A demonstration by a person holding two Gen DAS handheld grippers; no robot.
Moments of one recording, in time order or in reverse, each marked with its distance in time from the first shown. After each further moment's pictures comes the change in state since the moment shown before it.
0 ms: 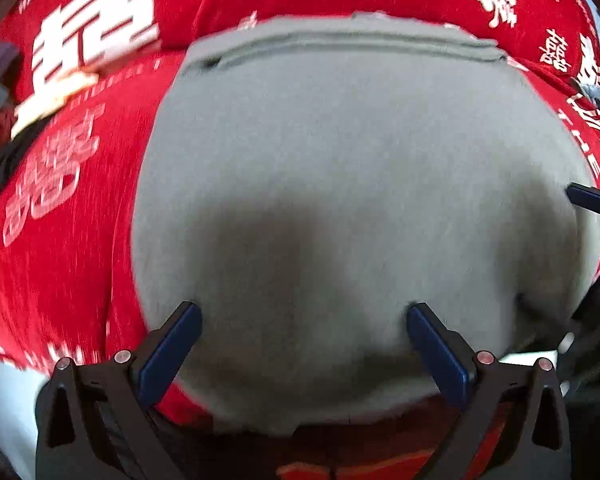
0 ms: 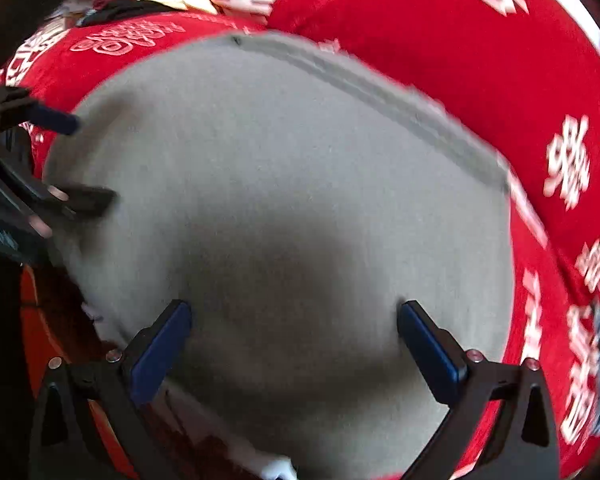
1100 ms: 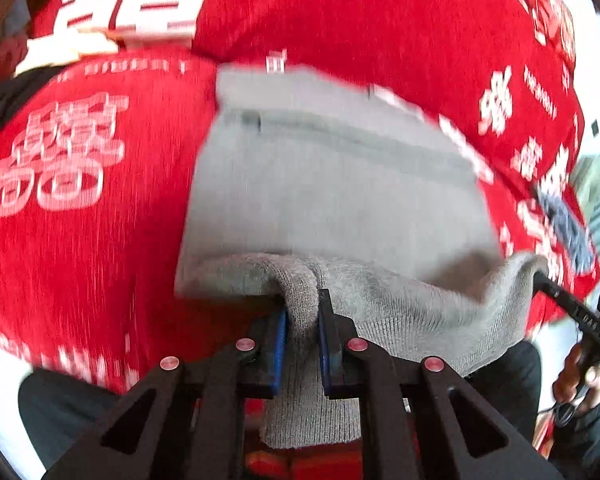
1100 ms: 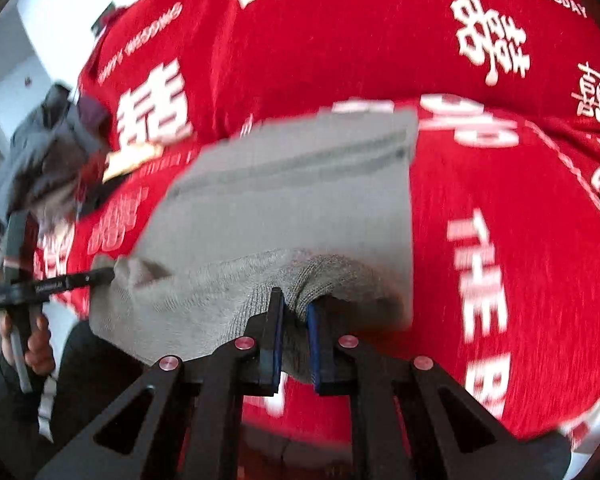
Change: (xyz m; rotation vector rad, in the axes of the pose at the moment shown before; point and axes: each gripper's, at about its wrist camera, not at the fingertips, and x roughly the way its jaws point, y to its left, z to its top) left arm -0.060 0.066 0.075 -0.250 -0.118 -0.291; right arm -0.069 -0.150 0.005 0.580 -0.195 0.298
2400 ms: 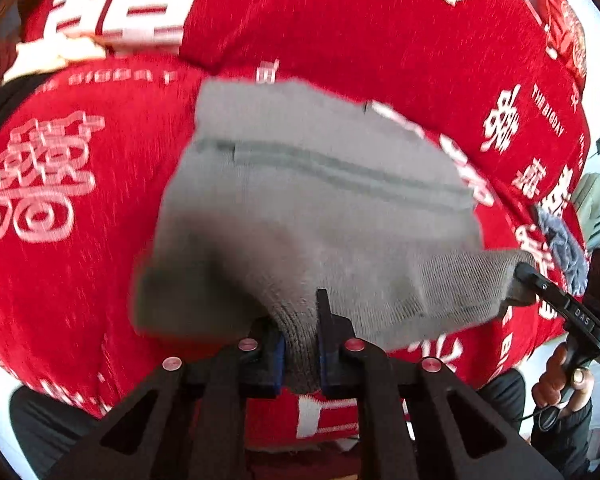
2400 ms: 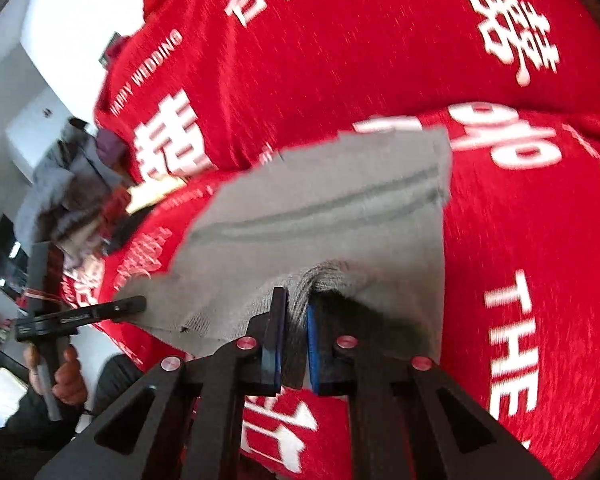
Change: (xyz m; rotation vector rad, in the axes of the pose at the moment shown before) left arm 0.003 -0.024 0.027 -0.037 0.003 -0.003; right arm 0.016 -0.018 0.047 0.037 -0.029 0.183
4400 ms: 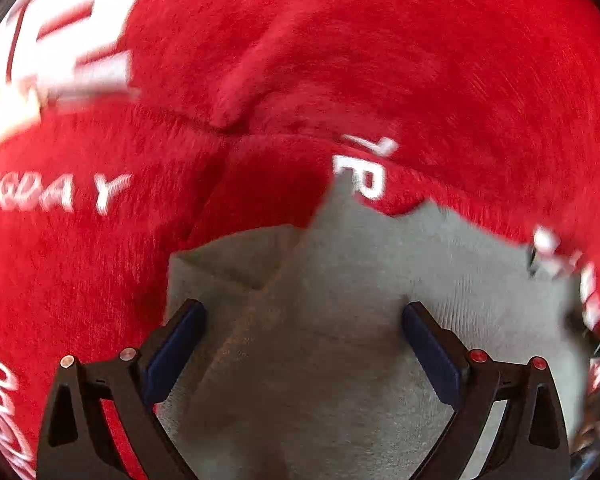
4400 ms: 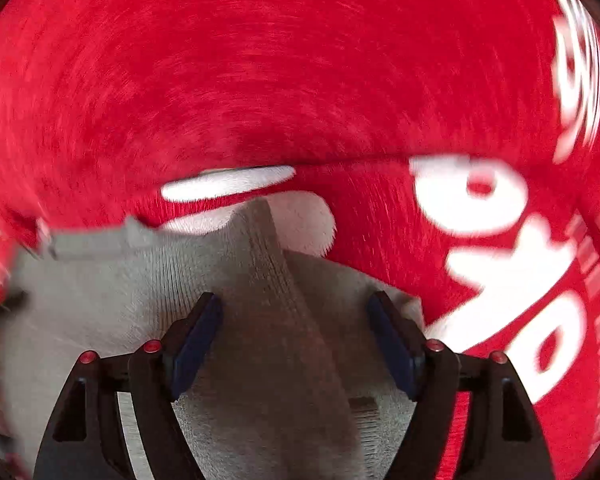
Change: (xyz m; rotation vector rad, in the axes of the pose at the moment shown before) left arm 0.199 0.072 0.234 -0.163 0.045 0.248; right arm 0.228 -0.128 0.186 0.127 0.174 -0.505
